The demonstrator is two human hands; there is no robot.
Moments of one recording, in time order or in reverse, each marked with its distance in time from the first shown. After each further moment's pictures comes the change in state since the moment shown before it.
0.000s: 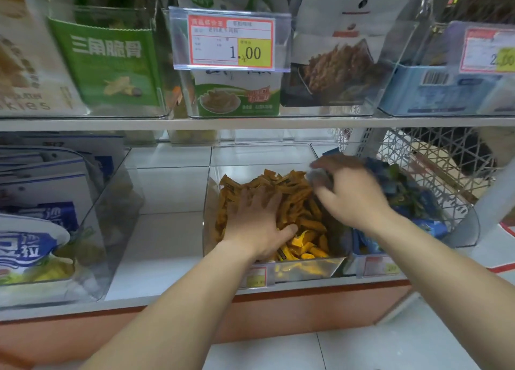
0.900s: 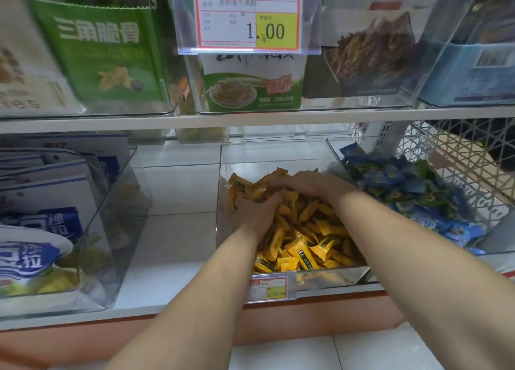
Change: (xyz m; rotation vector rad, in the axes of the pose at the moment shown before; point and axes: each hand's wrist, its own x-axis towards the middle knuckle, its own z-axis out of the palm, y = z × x) left_hand 0.033 -0.020 0.011 -1.059 0.128 -0.608; right_hand 0.094 -0.009 0.106 0.276 -0.700 0.505
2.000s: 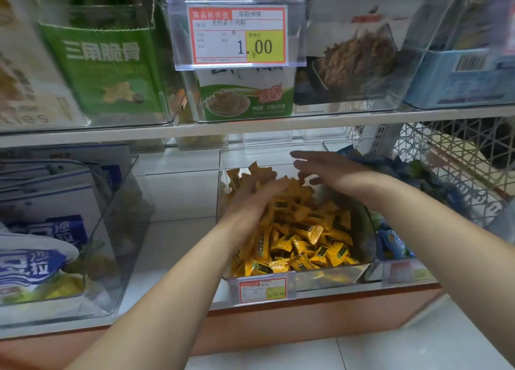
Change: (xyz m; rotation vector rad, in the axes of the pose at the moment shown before) left_hand -0.034 0.031 -0.039 -0.080 -0.316 0.336; right_hand -0.072 0.014 -0.042 0.353 0.073 -0.385
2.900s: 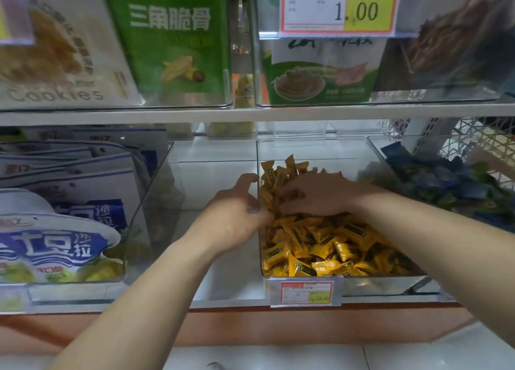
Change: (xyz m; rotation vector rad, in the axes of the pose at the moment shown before) left_hand -0.030 -0.005 -0.086 0.723 0.049 0.078; right_hand 0.045 -0.019 0.084 -0.804 -0.342 -0.165
